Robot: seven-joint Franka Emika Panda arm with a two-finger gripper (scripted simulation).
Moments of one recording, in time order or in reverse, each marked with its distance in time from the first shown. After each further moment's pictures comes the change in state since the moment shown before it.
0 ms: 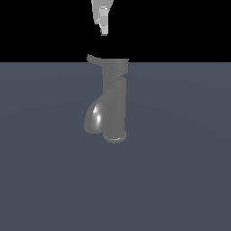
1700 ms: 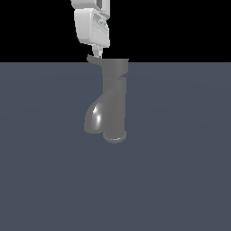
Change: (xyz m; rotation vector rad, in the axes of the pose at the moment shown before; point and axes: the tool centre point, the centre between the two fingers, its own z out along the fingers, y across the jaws) arm -0.022 -0.065 0.065 0.011 -0.080 0.423
